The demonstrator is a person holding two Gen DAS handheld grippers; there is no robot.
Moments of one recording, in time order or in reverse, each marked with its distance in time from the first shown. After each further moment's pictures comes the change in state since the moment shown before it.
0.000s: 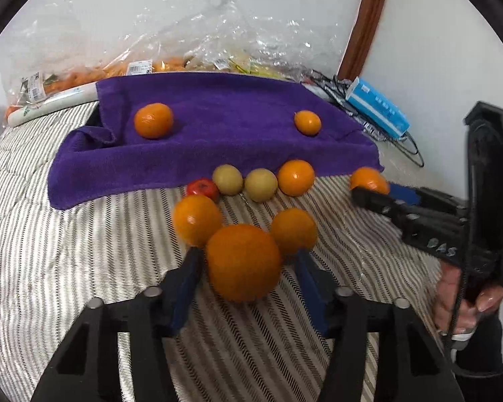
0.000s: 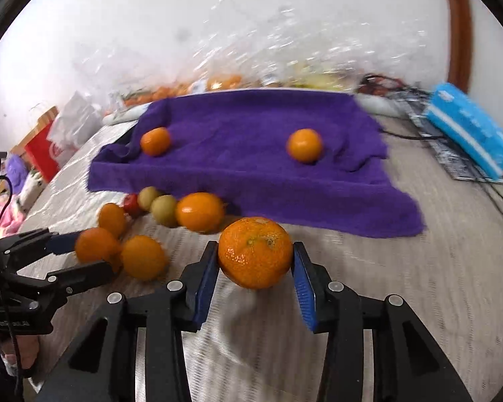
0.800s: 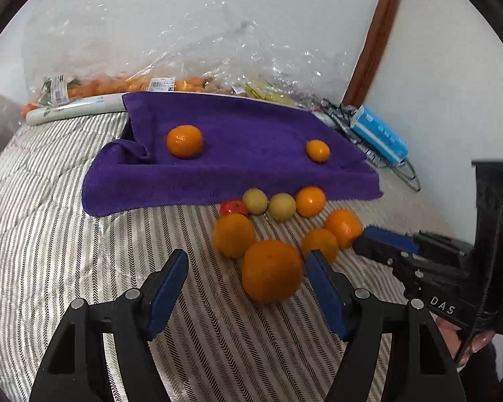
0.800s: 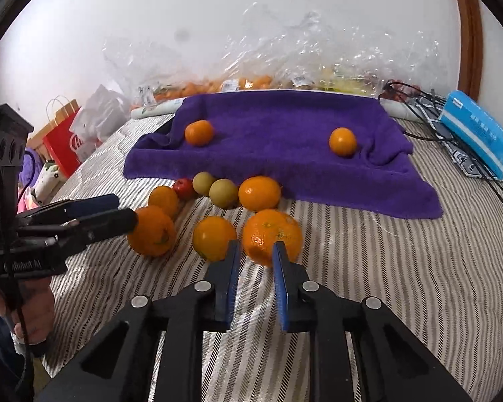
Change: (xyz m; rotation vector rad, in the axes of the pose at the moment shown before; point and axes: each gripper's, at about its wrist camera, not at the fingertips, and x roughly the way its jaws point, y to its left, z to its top) left arm -0.032 0.025 0.000 -0.049 -0.089 -0.019; right arm -0.016 0.047 -0.011 -0.047 -0.002 0.074
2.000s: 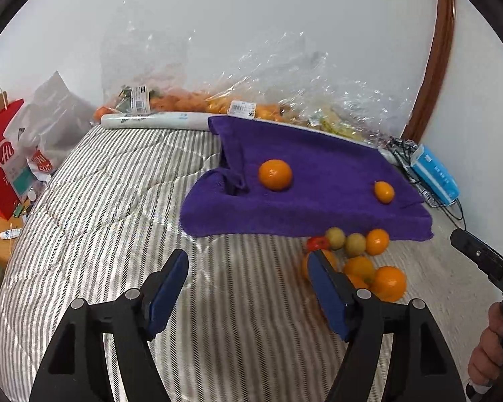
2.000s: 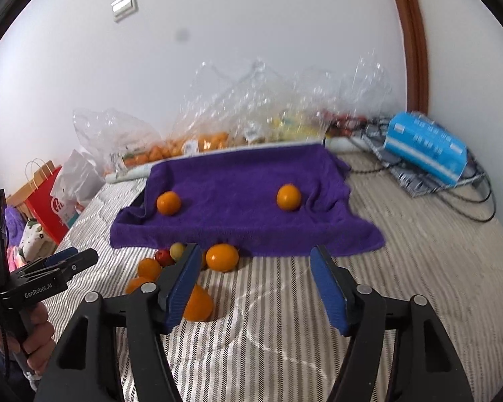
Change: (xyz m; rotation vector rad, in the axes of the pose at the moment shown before) left arm -0.034 0.046 0.014 -0.130 -0.073 0.227; right arm -0.045 -0.027 0.025 0.168 -0.140 -0.085
